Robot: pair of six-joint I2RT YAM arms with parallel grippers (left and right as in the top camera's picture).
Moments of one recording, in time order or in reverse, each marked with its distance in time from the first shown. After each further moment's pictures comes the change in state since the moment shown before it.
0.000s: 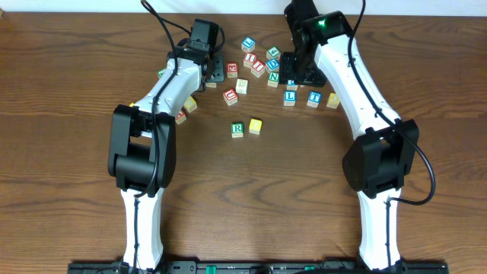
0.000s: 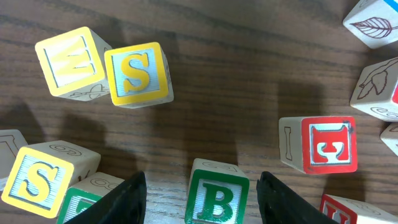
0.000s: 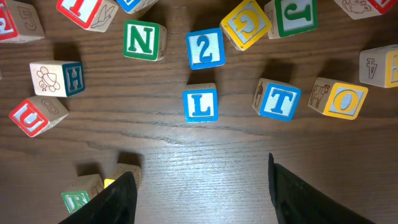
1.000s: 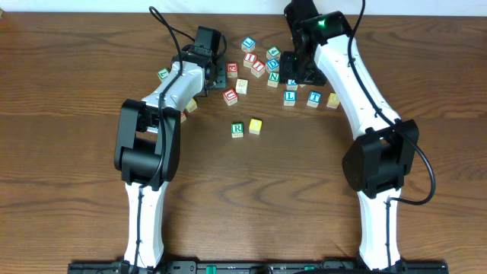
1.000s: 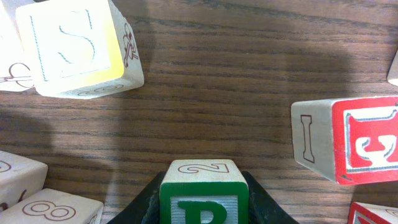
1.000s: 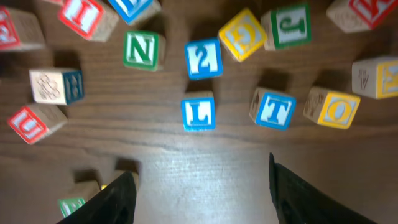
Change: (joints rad) left arm -0.001 0.072 0.000 0.018 0.045 0.030; right arm 0.000 0.000 0.000 0.025 0.021 -0.013
